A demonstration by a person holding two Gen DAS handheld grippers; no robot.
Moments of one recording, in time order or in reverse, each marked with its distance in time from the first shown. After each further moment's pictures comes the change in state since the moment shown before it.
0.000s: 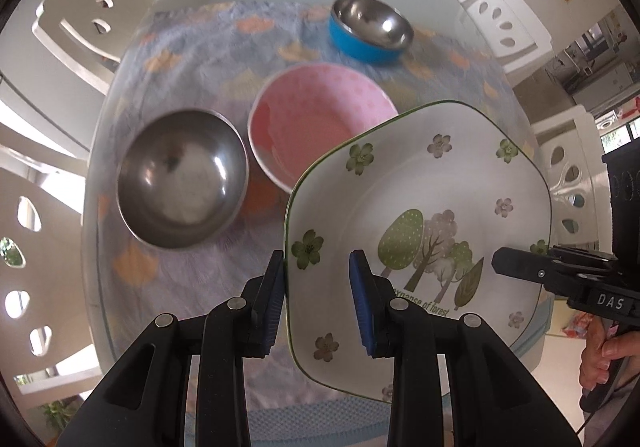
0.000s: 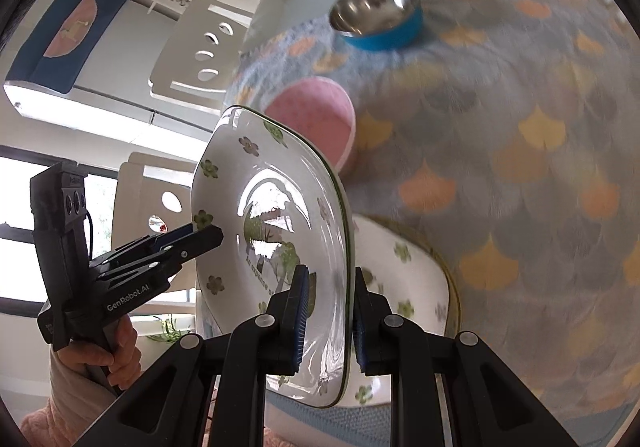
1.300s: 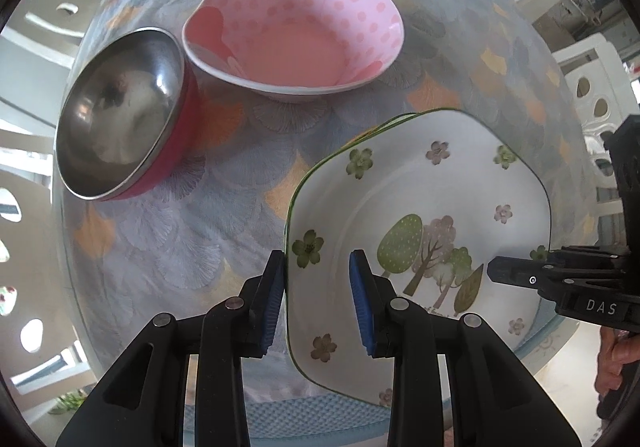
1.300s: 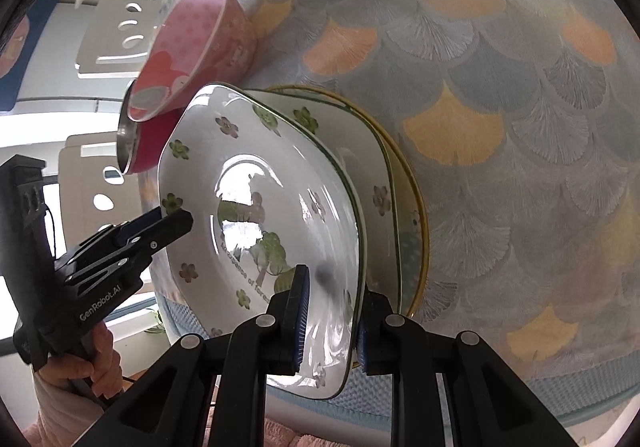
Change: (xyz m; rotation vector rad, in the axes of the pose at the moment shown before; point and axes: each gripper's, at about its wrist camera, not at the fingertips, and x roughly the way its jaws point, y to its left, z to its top) left arm 0.066 -0.036 -0.030 0.101 0.133 0.088; right arm 0.067 -0.049 -0.042 0.168 0.175 -0.098
